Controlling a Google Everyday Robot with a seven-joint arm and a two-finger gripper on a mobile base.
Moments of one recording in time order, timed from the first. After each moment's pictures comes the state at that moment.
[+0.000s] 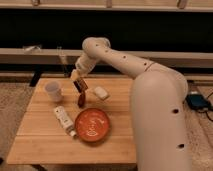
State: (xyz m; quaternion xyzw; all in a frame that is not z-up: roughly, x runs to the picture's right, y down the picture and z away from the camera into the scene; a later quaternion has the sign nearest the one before) arm -0.163 -0.067 0.821 -0.35 -0.12 0.44 0.82
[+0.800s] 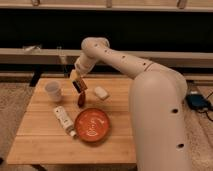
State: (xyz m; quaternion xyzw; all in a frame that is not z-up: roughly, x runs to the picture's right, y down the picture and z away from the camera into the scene) arm -0.164 -0.066 0.821 -0.35 -0.12 0.44 0.82
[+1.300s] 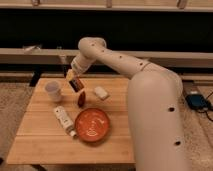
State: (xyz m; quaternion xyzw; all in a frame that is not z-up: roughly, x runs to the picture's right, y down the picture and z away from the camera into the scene) arm -0.196 -0.074 0.821 -0.34 -0.16 0.41 0.83
